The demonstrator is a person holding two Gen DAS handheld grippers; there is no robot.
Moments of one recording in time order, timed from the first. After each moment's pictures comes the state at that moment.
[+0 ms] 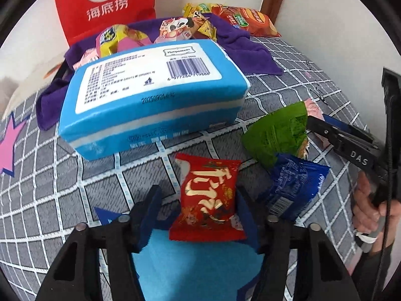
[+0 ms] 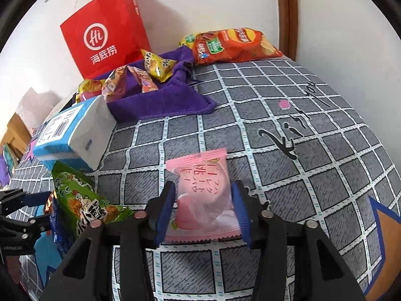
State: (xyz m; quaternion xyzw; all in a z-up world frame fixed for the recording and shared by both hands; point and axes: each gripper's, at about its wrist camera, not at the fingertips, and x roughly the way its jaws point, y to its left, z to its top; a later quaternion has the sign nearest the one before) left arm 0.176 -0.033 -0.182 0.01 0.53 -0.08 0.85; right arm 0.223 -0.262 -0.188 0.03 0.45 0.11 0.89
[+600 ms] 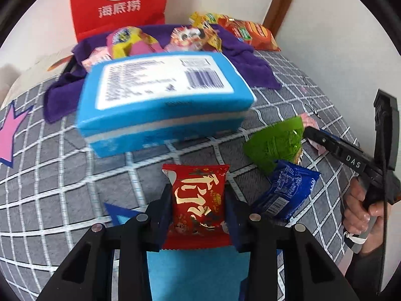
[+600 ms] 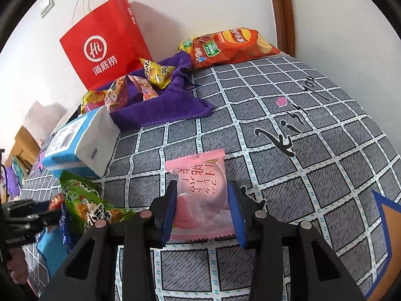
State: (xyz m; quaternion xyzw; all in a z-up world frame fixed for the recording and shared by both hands) left arm 0.171 -0.007 -0.172 -0.05 0.51 -0.09 0.85; right arm 0.221 -0.276 -0.185 0.07 0.44 0.12 0.89
